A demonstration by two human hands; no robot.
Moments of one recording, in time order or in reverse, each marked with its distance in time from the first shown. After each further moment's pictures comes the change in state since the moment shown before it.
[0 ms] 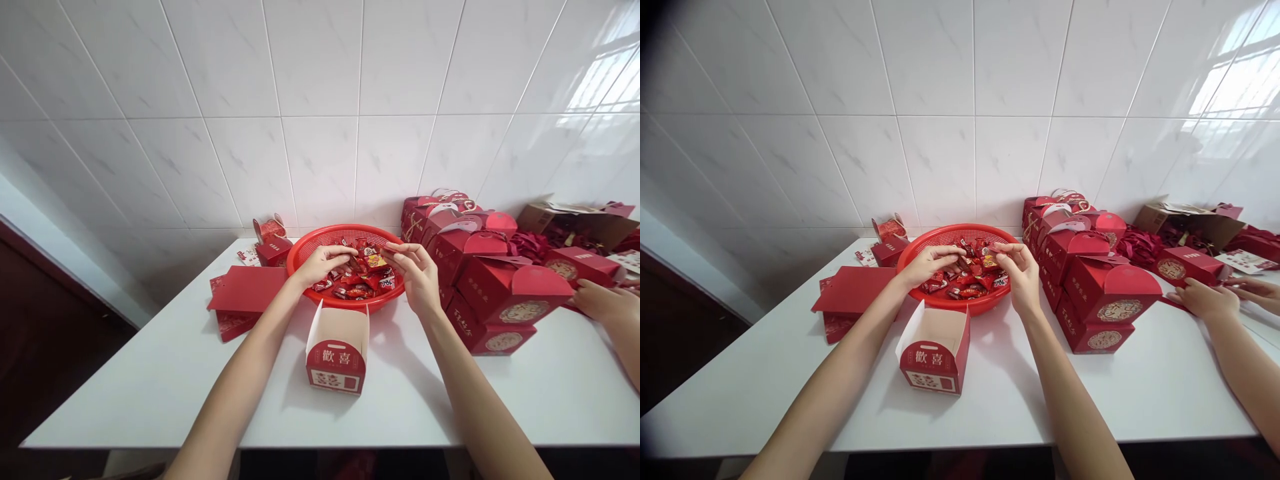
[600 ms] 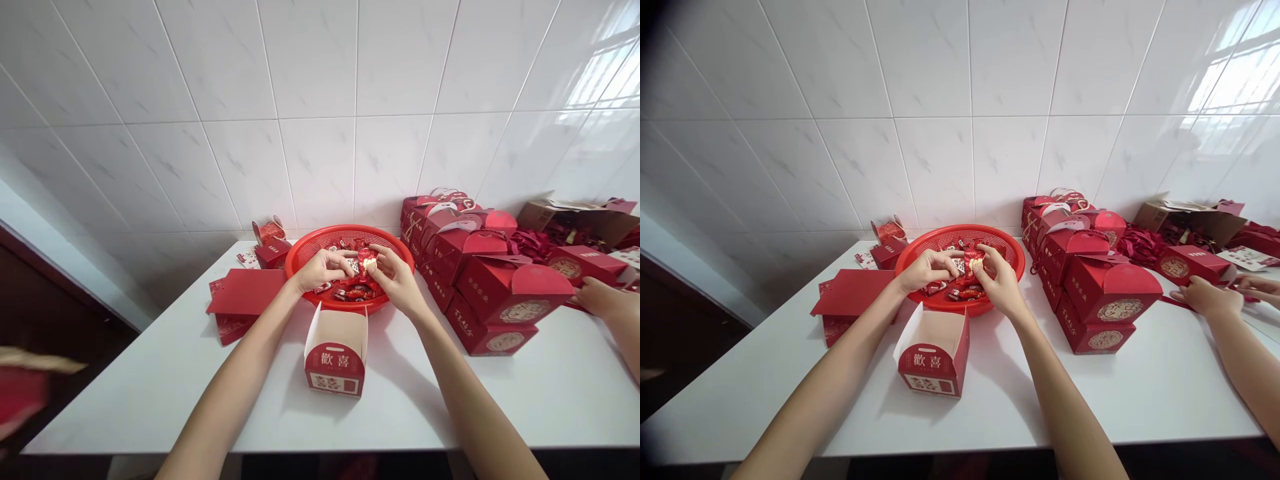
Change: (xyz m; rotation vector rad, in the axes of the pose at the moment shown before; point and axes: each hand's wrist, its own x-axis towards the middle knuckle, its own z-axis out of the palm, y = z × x) left_hand -0.008 0.013 0.004 0.080 -0.119 0.153; right_hand -0.003 0.012 0.009 -0.333 -0.294 -0.006
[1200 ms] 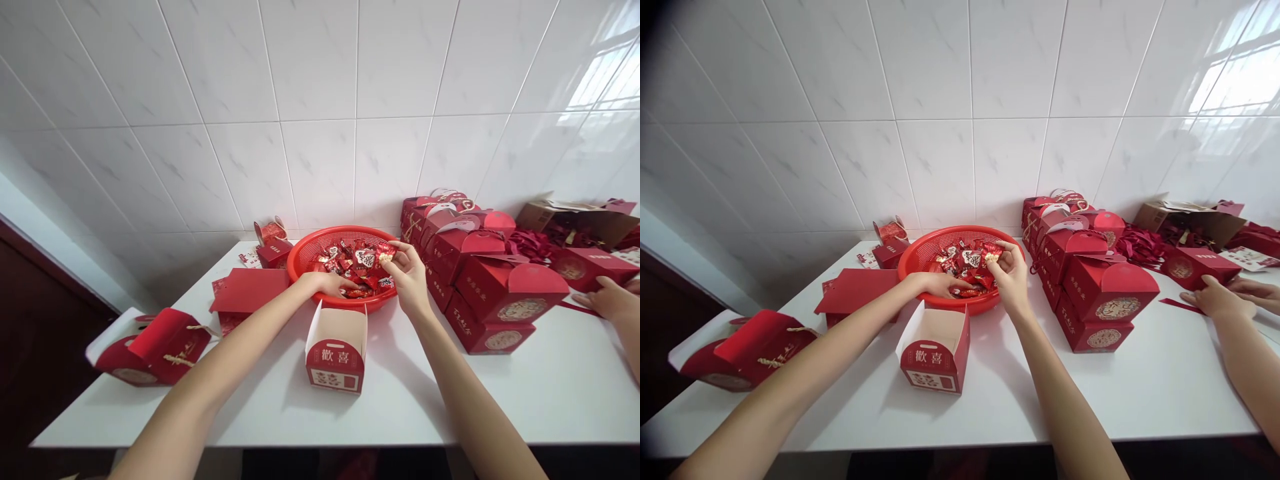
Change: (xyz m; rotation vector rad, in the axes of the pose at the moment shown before) left_hand 0.023 -0.016 0.006 0.725 -0.484 -0.595; right_hand -0.001 -0.008 0.002 0.241 0.314 0.046
